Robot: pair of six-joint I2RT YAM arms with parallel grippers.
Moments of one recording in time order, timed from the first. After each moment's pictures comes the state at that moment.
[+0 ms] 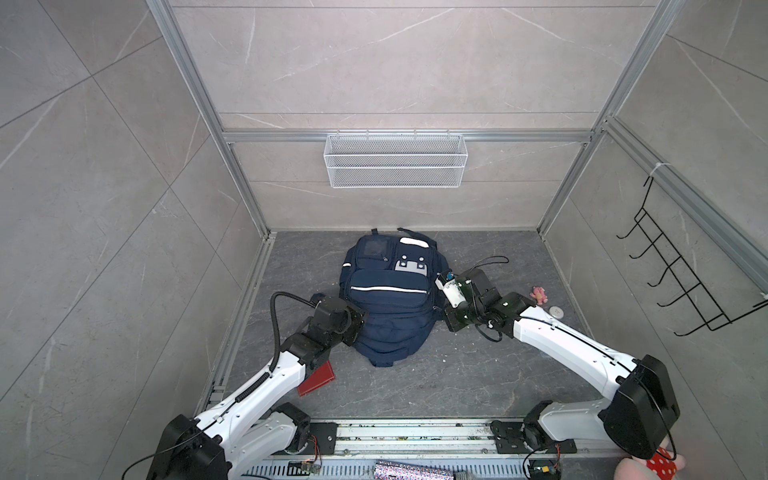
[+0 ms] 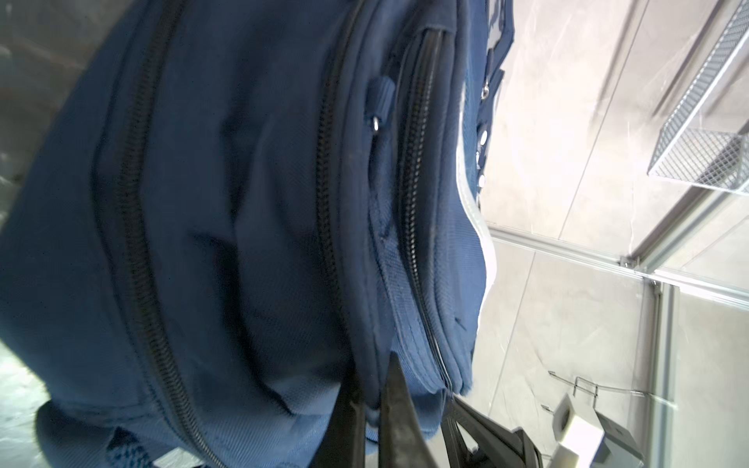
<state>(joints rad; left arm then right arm) -0.49 1.01 0.61 -0.19 0.10 -1.45 0.59 1.35 1.02 -0.60 -0.07 0.07</state>
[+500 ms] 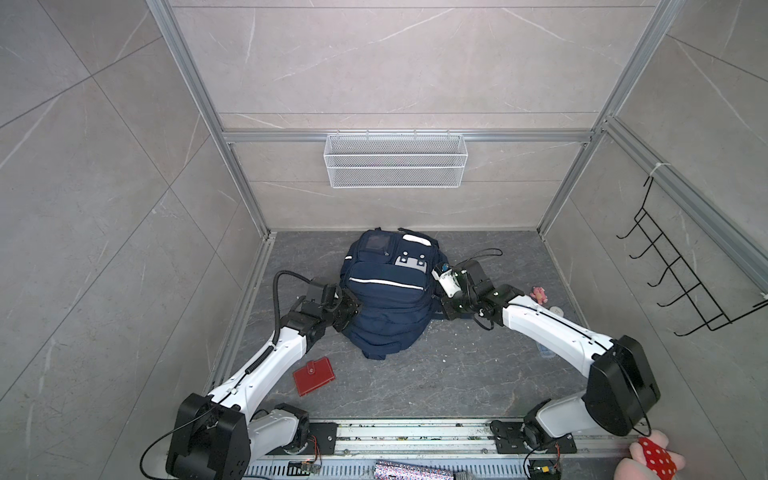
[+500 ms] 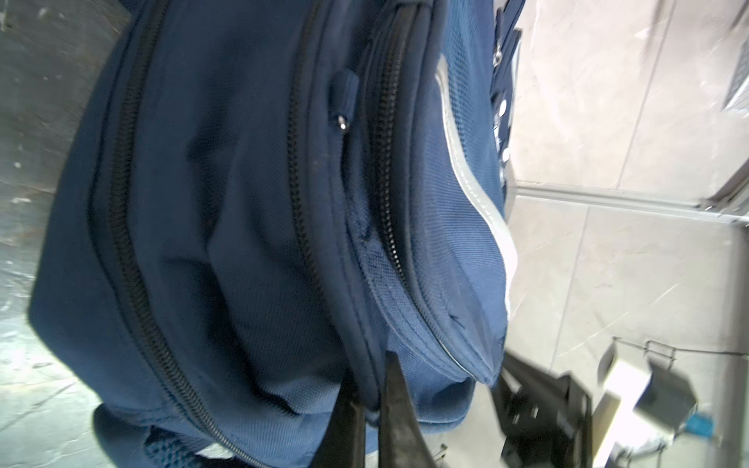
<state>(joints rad) -0.35 1.17 0.76 -0.31 0.29 -1.12 0.53 1.51 1.09 -0.48 -0.03 -0.03</state>
